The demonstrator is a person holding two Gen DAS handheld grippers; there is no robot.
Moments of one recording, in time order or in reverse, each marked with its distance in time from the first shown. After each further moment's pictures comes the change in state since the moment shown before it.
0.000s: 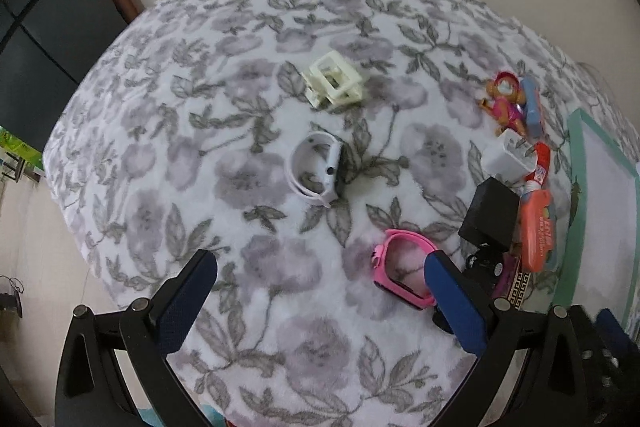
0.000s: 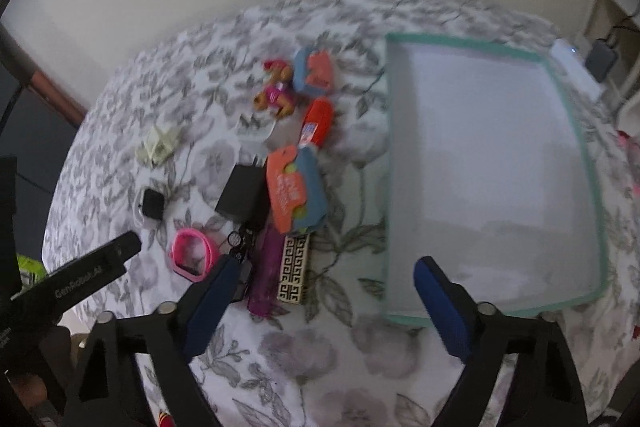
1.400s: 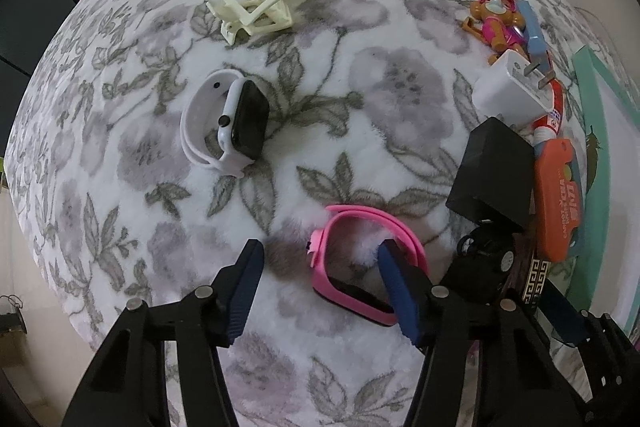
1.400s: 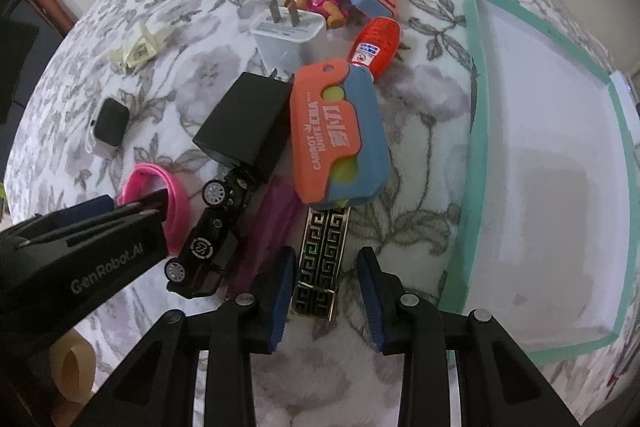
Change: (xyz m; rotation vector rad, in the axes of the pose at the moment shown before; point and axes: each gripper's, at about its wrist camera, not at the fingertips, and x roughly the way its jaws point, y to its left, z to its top) left arm 0.058 -0.071 -0.007 0.082 0.146 -0.045; right arm 0.090 0.045 0.000 -0.210 0.165 -0.101
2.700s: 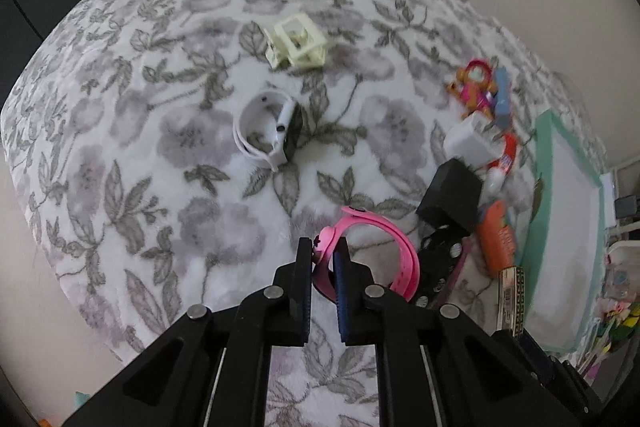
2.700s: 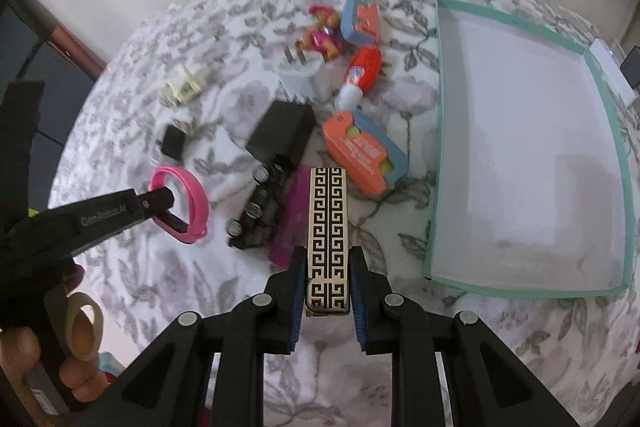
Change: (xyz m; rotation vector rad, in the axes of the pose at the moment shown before) left arm -0.091 0.073 -0.052 -0.158 -0.111 -0.168; right arm -0.076 -0.033 -0.043 0.114 -0.104 0.160
